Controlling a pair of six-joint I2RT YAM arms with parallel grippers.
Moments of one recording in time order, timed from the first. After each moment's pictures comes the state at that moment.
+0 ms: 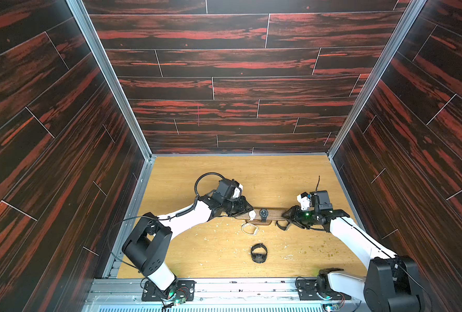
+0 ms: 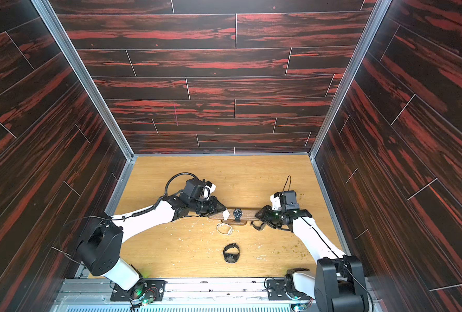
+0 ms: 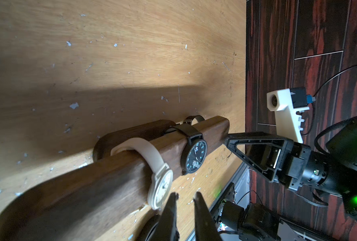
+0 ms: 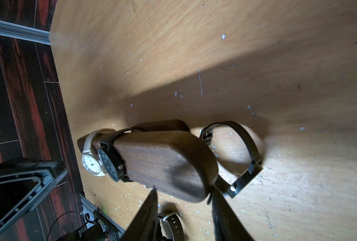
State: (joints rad) left arm -0.66 1.64 1.04 -0.13 0.51 -0.88; right arm 0.16 1.22 0.67 -0.49 -0.52 0.56
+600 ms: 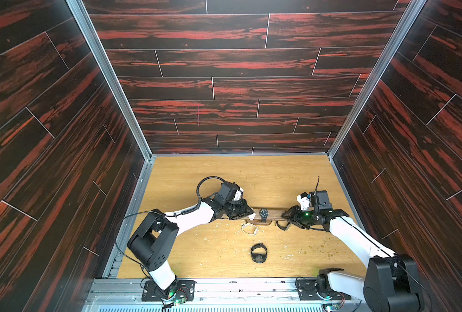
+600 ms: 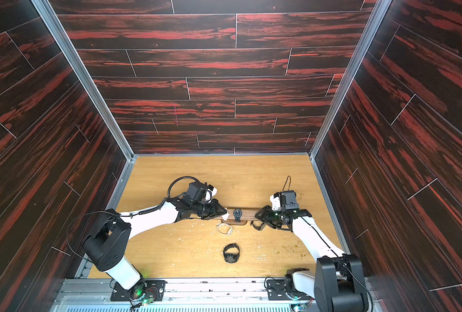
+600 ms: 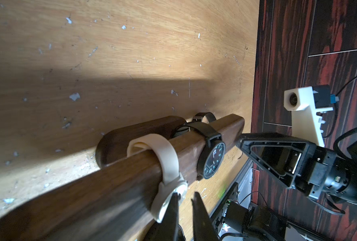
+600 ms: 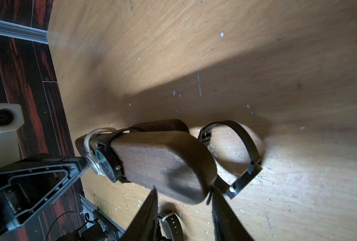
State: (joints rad) left arm -0.66 1.69 1.01 -0.10 0.52 -0.90; right arm 0.16 1.23 0.67 -0.48 -0.52 0.56
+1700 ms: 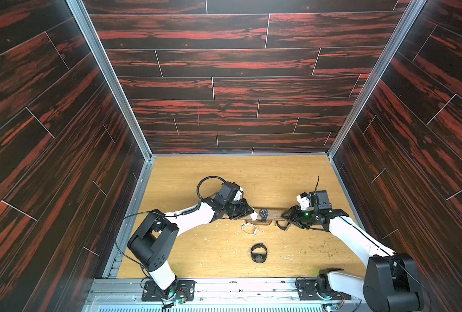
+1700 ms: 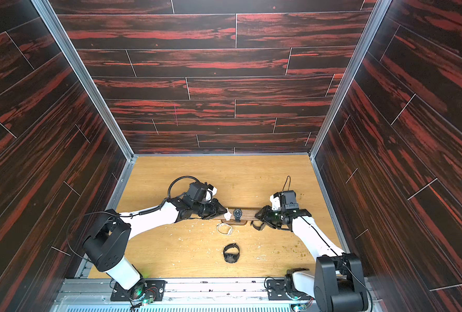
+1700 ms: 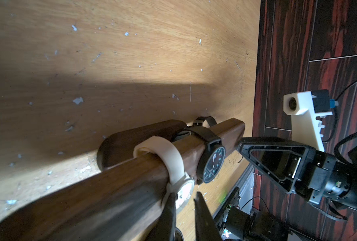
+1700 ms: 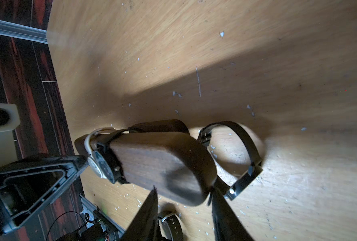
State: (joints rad) left arm -0.68 1.69 1.01 -0.08 0.49 -0.91; right arm 0.16 1.24 0.67 -0.48 -0.52 0.56
